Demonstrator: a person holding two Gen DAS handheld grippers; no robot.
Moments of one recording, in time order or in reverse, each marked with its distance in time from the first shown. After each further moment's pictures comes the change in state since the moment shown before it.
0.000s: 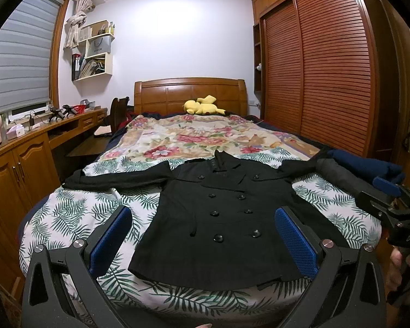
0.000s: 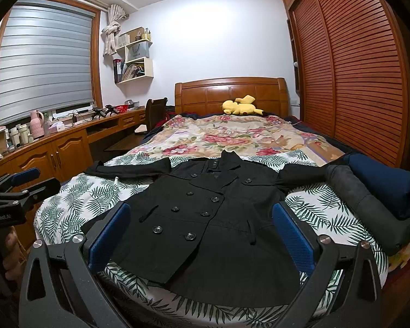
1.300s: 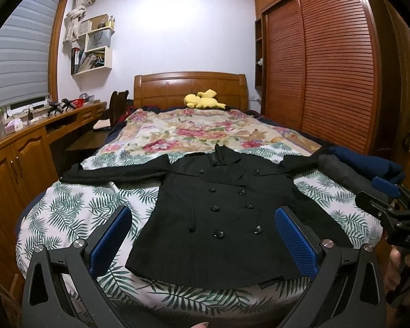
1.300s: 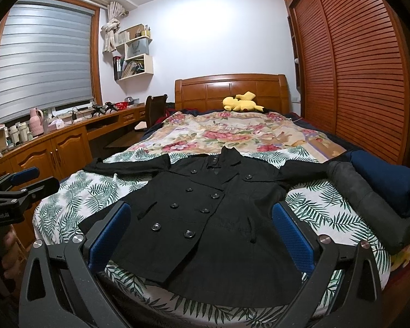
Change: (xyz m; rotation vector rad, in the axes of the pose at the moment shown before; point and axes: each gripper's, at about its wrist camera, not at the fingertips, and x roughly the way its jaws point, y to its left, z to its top) left arm 0.015 0.005 -0.003 -0.014 0.032 0.003; right arm 0.014 -0.004 0.001 -0.003 0.023 0.003
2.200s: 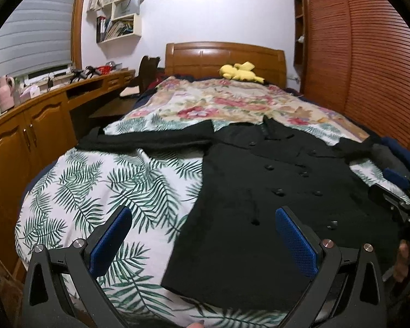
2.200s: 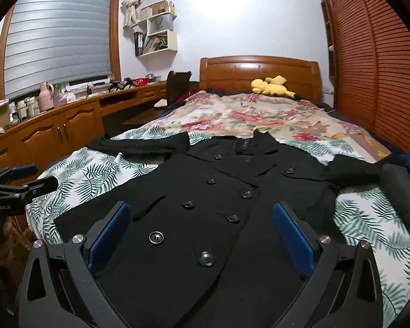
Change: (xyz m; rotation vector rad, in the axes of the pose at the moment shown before) left arm 0.098 0.028 0.003 -0.077 0.151 0.149; right arm 0.140 0.019 -0.018 -0.084 0.089 0.131
